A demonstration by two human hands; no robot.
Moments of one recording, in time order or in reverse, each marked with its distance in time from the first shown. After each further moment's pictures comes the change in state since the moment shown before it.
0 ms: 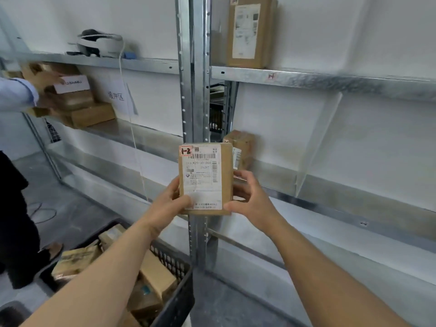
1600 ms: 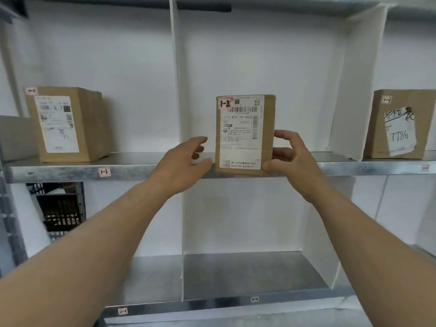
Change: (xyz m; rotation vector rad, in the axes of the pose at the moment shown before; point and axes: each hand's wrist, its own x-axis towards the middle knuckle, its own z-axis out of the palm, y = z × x) left_hand 0.203 0.273 0.271 0.523 -0.155 0.826; right_hand -0.047 -0.125 -0.366 -0.260 0.837 -0.232
